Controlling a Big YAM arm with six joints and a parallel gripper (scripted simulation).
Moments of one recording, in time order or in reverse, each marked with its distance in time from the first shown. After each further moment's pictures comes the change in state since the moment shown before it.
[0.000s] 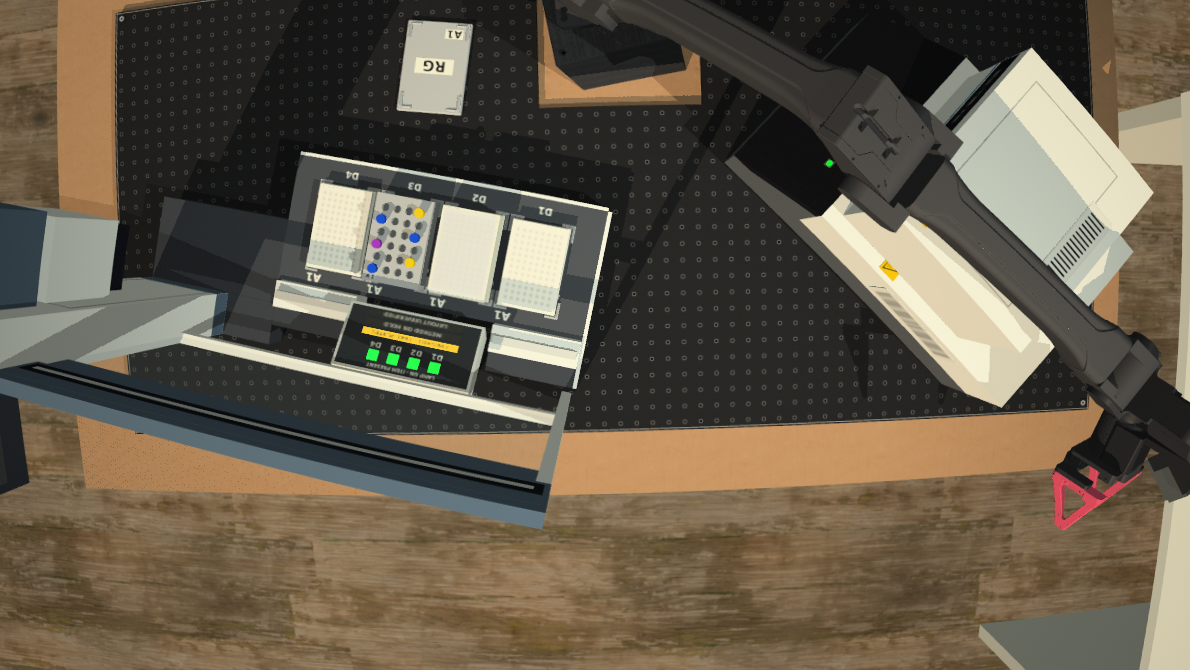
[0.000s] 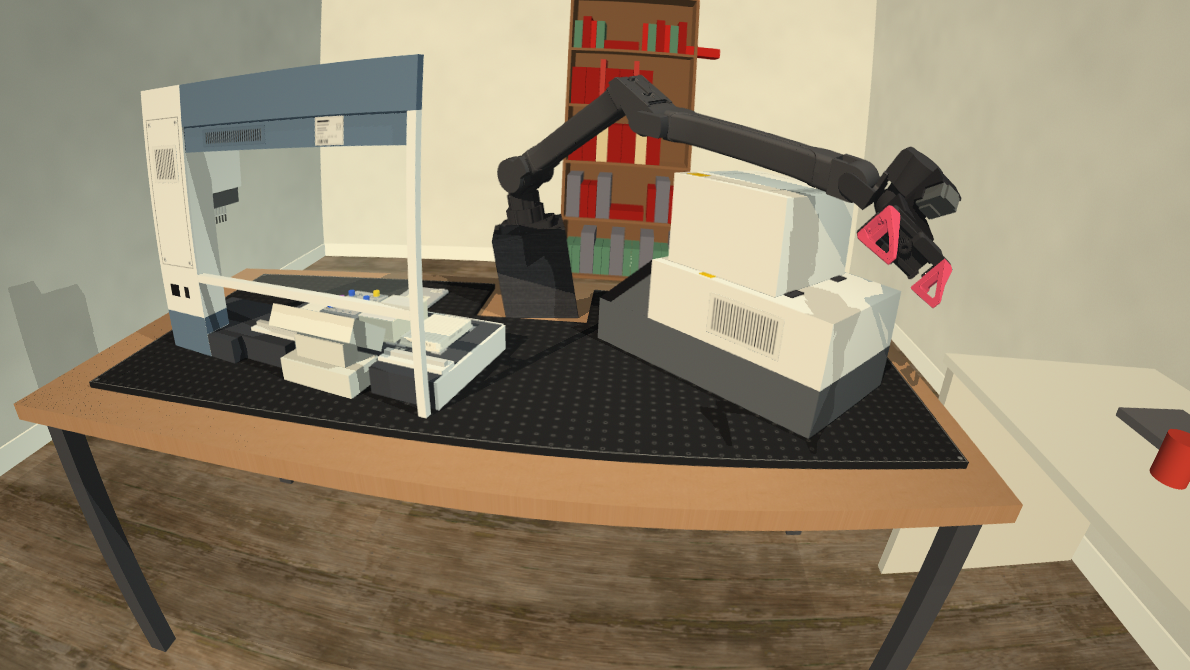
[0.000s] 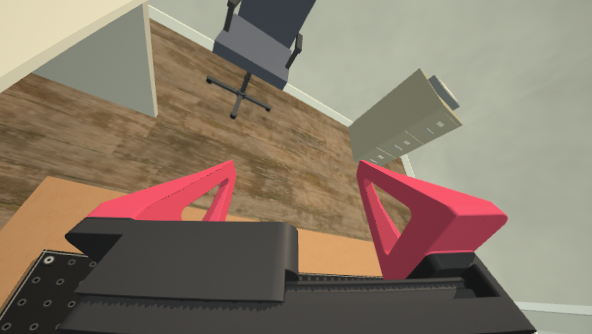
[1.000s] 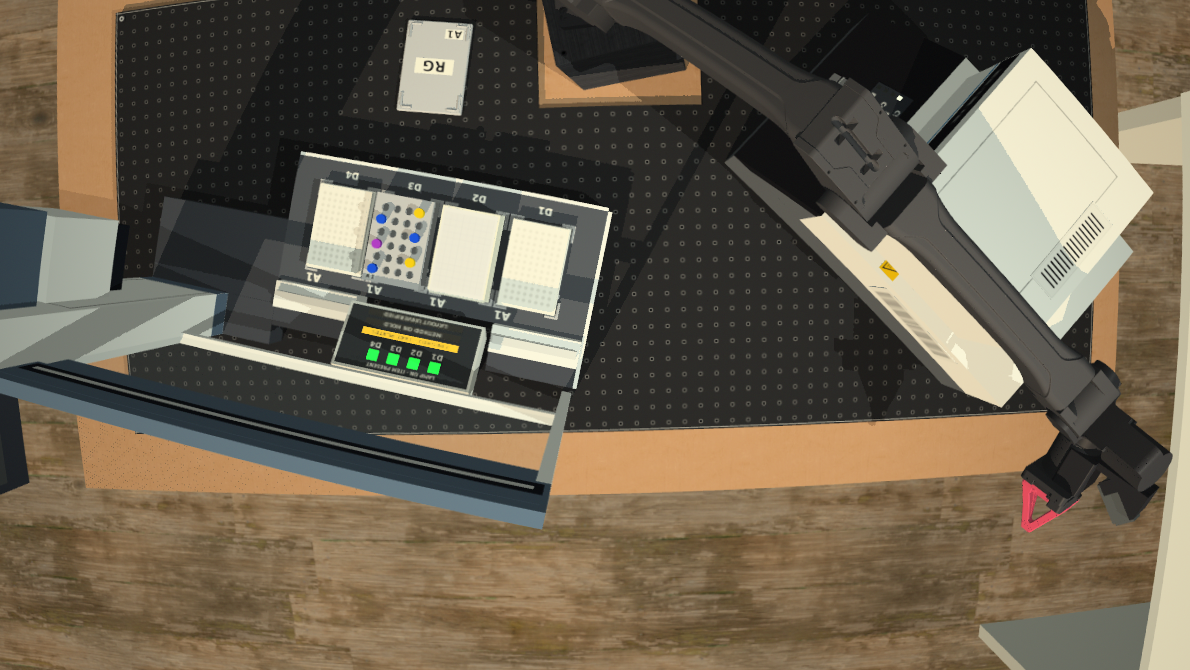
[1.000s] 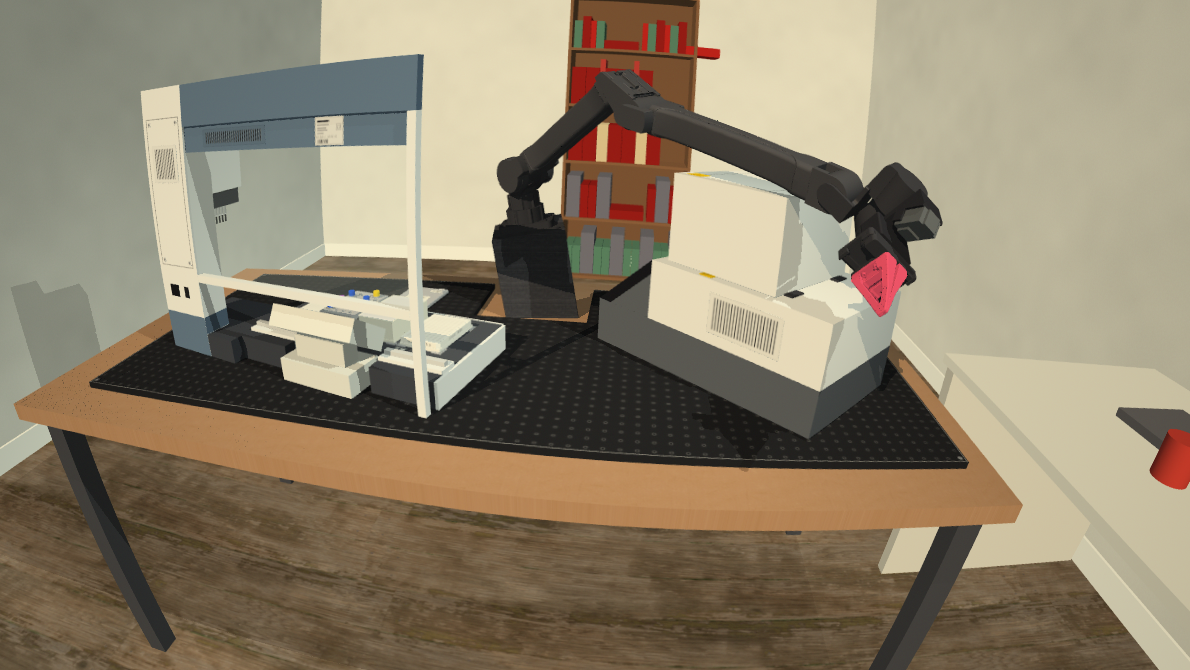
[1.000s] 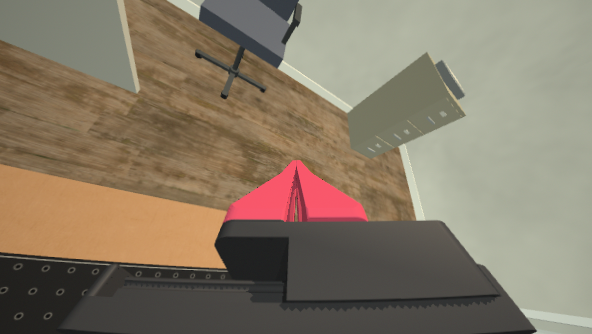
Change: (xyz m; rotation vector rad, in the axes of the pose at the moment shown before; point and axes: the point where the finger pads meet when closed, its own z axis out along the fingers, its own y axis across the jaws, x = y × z) arm 0.042 -0.026 0.044 -0.006 0.082 -0.039
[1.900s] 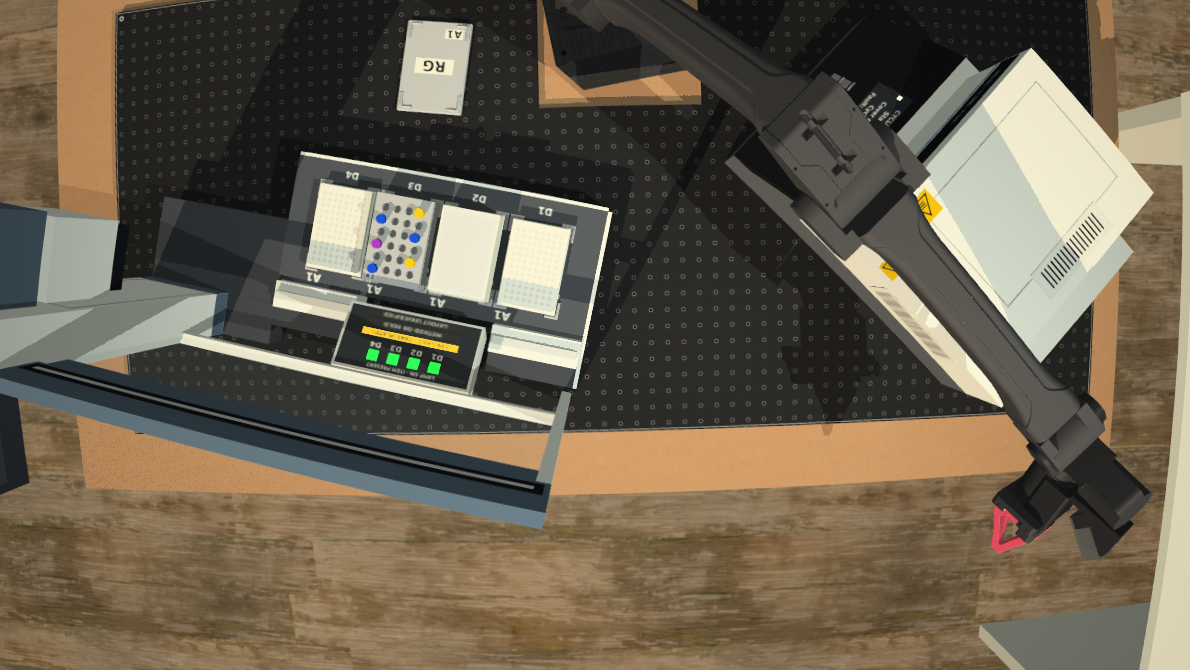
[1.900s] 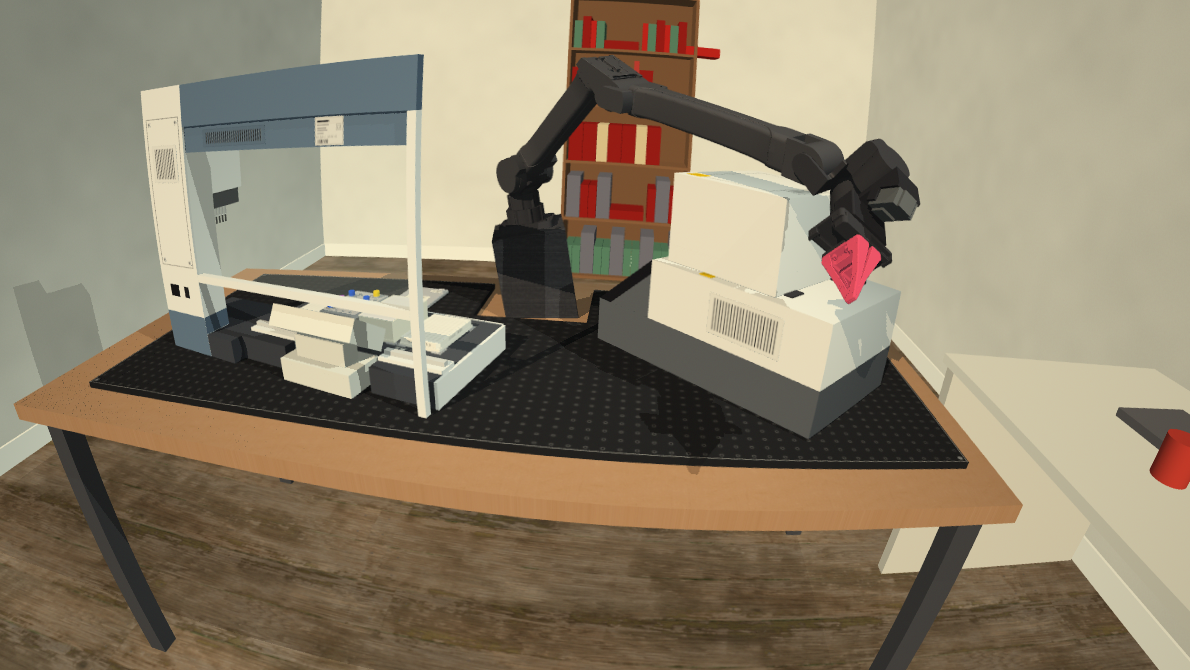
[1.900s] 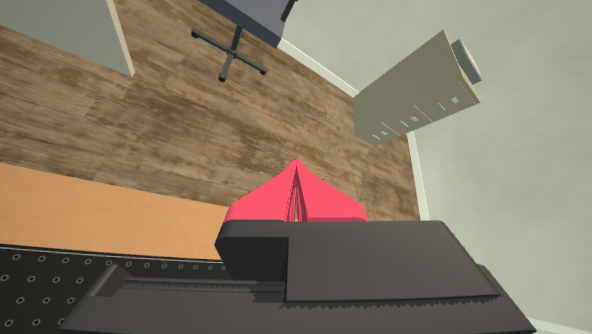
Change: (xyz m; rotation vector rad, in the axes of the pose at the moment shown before) arm 0.007 -0.055 0.018 -0.044 0.088 0.005
